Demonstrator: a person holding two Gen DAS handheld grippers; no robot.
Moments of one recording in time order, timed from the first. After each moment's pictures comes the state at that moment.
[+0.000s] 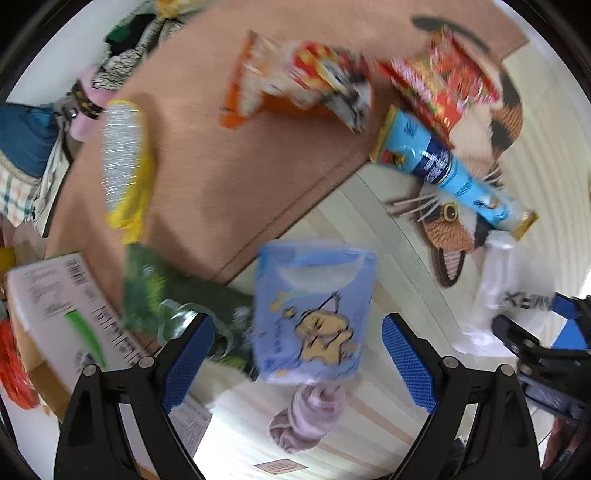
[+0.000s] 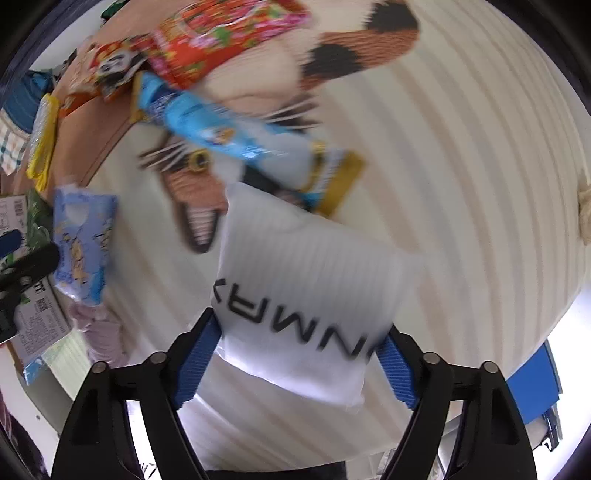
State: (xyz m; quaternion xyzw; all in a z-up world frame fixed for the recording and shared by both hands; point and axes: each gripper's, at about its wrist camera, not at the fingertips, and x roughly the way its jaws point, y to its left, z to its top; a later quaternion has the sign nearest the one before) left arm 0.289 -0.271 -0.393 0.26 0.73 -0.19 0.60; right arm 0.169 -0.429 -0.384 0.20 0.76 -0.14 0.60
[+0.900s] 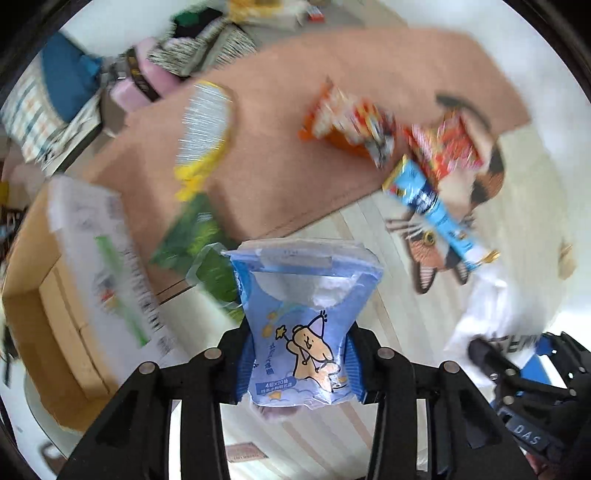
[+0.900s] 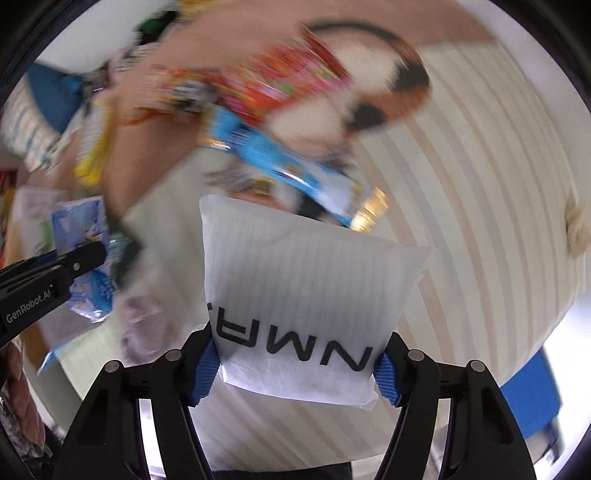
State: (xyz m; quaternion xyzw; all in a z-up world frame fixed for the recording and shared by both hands) left arm 0.262 -0.201 -0.311 0.12 0.71 -0.14 0.68; right arm 0.199 -0.375 -0.366 0.18 0.72 -0.10 0.66
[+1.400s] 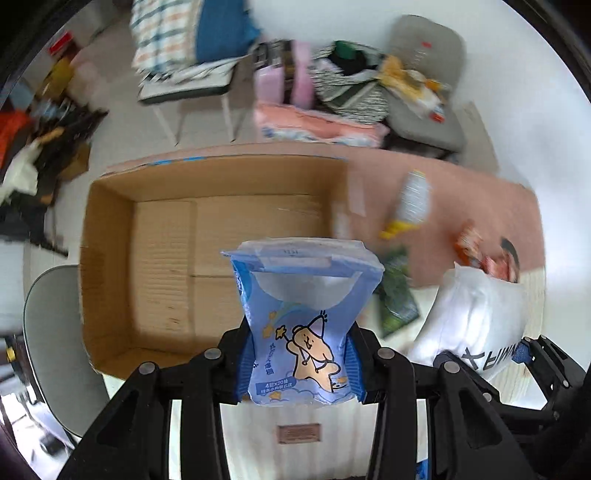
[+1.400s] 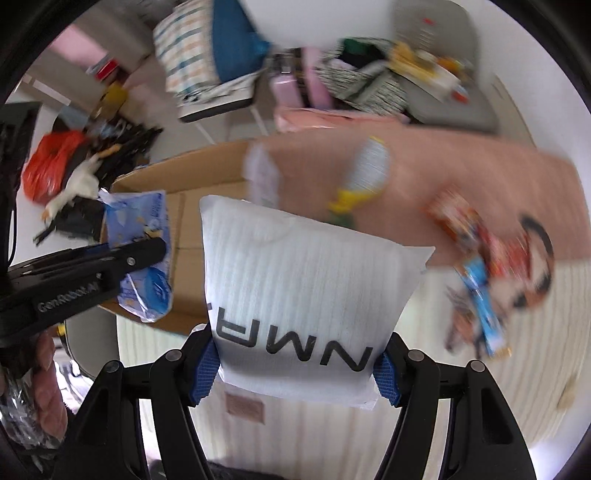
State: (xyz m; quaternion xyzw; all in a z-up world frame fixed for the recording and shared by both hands) left arm 0.324 0.039 -0.221 -0.06 0.68 -0.01 0.73; right arm 0.290 -0.137 -0.206 0.04 0.67 0.12 0.73
